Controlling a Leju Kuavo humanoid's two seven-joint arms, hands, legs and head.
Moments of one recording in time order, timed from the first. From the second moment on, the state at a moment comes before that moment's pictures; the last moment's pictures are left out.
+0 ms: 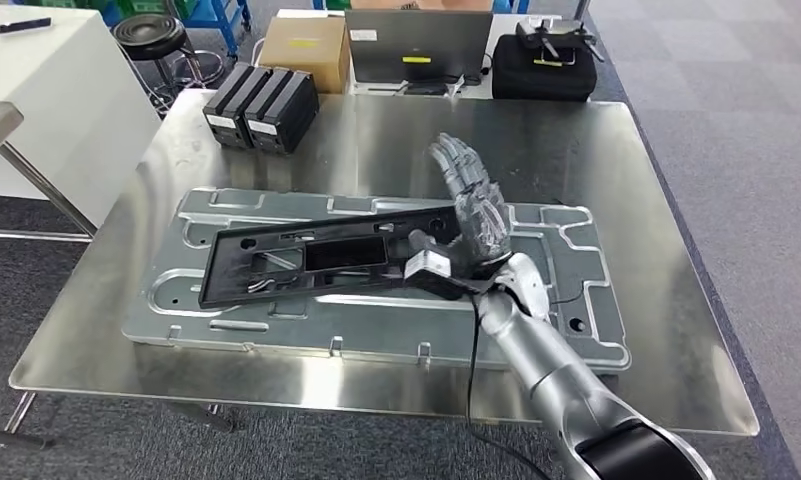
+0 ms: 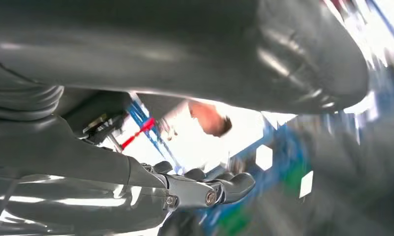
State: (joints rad) left arm -0.14 0.13 -1.12 -0.10 0.86 0.12 -0.59; right arm -0.64 0.03 0.30 -0.93 0.68 -0.60 -0.62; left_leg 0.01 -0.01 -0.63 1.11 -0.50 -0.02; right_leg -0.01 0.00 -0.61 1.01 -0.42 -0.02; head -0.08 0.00
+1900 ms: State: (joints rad) left arm -0.04 0.10 -0.93 -0.10 0.86 0.08 -0.62; right arm 0.07 -0.04 -0.83 -0.62 0.88 -0.62 -0.46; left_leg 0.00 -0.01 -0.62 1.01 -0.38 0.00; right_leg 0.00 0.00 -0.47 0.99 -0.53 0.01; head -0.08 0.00
